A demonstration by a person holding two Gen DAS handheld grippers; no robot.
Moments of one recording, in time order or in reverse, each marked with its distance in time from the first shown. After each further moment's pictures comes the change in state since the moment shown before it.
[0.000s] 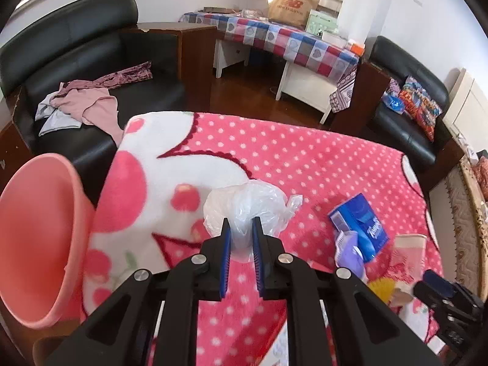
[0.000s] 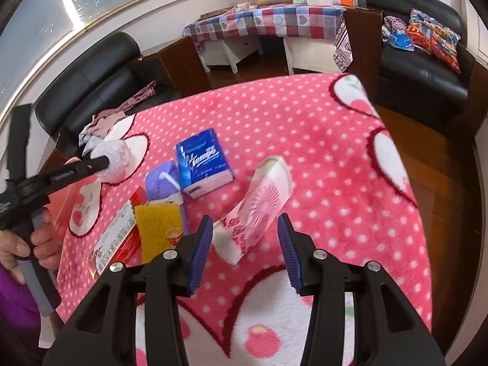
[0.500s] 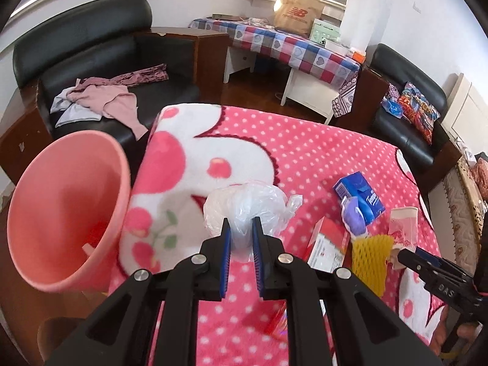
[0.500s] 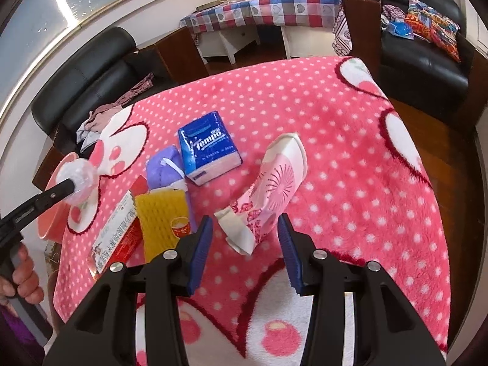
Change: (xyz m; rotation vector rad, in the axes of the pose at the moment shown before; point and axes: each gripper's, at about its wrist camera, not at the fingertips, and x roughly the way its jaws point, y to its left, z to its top) left arm -0.046 0.027 -0.040 -0.017 -0.032 0.016; right arm 0.012 0.005 -0.007 0.042 0.035 -0.005
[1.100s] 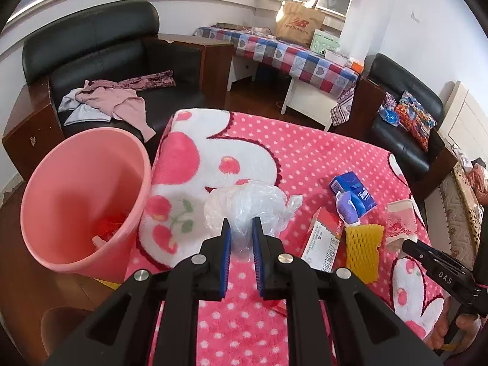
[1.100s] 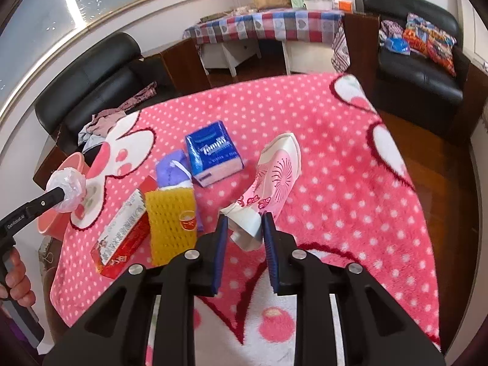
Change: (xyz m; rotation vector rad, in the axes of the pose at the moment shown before) left arm -0.036 0.012 -0.015 -0.020 -0.049 -0.005; right arm -0.032 0.008 -0.007 -0.054 -0.095 -0.014
